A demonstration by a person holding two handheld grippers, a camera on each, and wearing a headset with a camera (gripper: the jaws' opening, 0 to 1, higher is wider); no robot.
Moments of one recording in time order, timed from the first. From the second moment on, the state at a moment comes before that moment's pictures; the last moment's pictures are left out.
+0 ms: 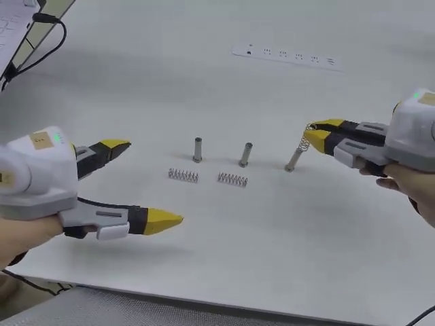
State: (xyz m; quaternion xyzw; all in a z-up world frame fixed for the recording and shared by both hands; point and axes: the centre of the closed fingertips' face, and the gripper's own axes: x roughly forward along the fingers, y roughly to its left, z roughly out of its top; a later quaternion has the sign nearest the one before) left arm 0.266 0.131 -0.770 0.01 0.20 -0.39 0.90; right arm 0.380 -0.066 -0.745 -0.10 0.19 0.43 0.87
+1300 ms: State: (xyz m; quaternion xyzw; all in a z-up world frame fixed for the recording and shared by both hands) left arm 0.266 0.134 -0.771 0.00 0.20 -0.38 0.90; right arm 0.378 -0.067 -0.758 -0.10 0.21 0.44 0.87
